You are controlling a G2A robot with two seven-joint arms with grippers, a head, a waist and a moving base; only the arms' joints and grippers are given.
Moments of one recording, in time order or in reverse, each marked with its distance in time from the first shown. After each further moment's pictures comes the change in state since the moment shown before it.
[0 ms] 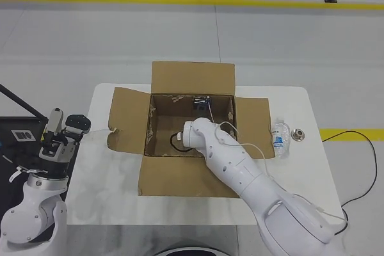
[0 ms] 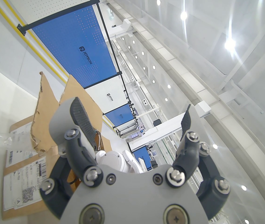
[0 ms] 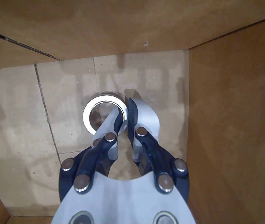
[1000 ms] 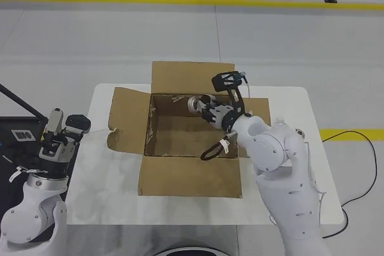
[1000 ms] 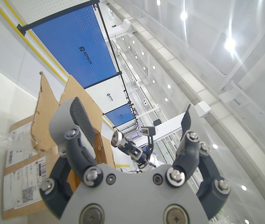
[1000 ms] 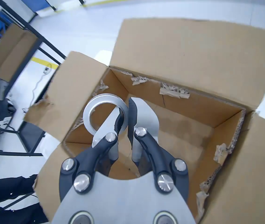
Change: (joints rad) left arm 0.000 0.000 0.000 0.000 0.000 0.000 0.000; right arm -0.495 0.232 0.640 -1.109 0.037 -0.776 0.067
